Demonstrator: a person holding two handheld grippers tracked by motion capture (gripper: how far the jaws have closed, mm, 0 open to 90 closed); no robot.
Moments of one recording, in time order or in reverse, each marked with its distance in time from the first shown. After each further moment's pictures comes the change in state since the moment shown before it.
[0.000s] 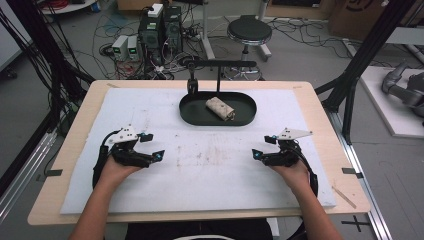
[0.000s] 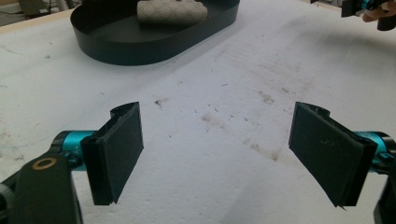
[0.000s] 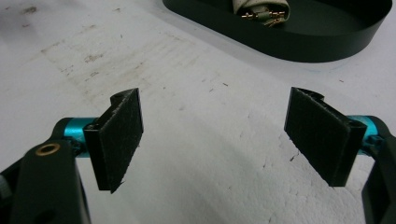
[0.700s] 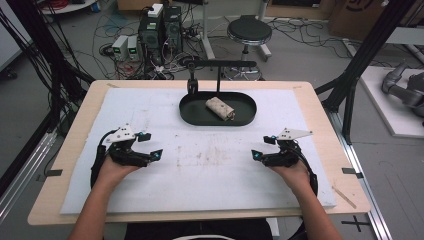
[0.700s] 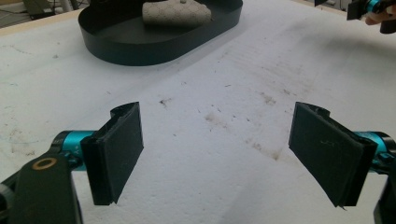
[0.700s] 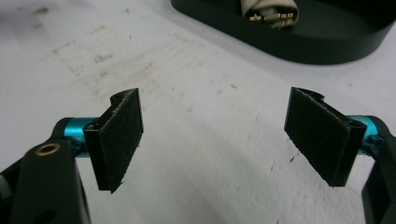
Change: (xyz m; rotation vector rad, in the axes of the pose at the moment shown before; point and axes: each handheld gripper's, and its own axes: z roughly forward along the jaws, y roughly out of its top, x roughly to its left) left arm 0.001 0.001 -0.005 -0.006 0.010 -0.016; right arm 0.003 0.000 -0.001 0.016 0.025 -0.005
